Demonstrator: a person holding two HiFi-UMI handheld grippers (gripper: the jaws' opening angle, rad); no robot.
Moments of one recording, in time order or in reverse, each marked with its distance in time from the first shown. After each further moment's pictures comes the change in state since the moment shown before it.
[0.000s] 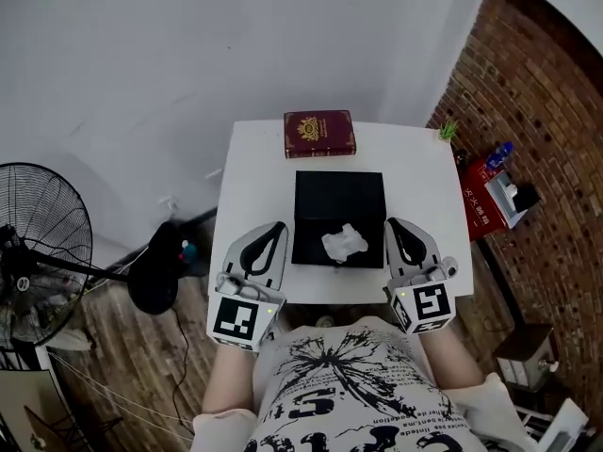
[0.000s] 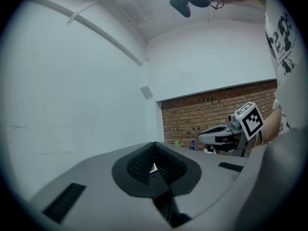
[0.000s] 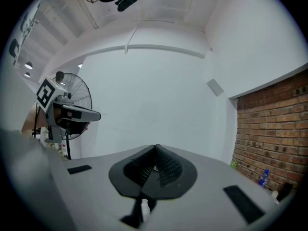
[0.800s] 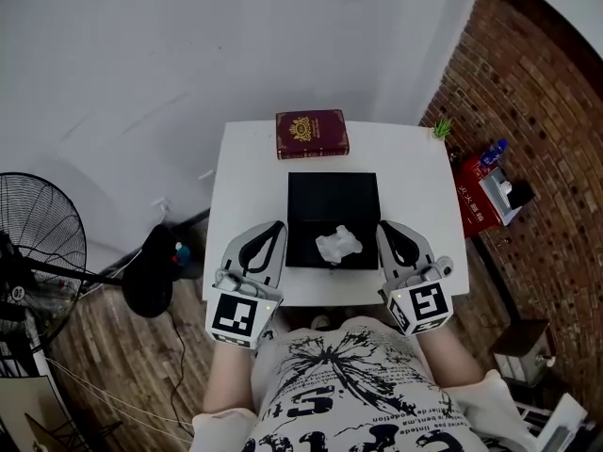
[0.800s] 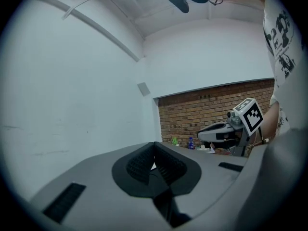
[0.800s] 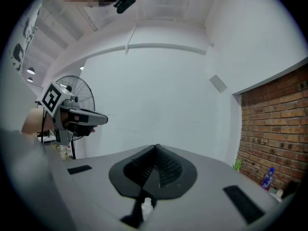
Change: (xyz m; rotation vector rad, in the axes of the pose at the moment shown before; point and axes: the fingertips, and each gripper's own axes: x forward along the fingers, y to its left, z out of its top) left arm 0.019 0.000 -0.009 0.020 0.016 -0.042; right arm 0.007 0.003 -0.007 0.020 0.015 0.049
